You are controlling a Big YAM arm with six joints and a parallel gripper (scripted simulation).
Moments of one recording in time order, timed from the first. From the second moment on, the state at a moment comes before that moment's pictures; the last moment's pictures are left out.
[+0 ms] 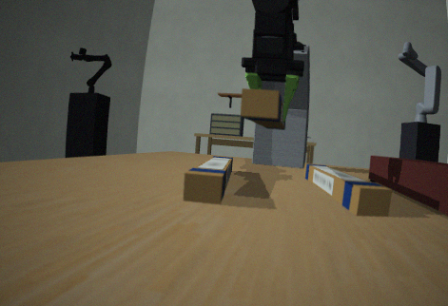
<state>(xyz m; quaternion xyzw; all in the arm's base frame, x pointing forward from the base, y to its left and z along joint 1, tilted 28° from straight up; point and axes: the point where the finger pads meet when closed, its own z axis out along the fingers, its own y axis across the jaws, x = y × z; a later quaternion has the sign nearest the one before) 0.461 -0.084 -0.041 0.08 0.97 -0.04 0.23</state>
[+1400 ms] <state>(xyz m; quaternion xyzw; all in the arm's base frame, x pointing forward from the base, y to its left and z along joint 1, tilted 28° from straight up) 0.464 -0.086 -0.052 0.08 0.97 -0.04 0.22</state>
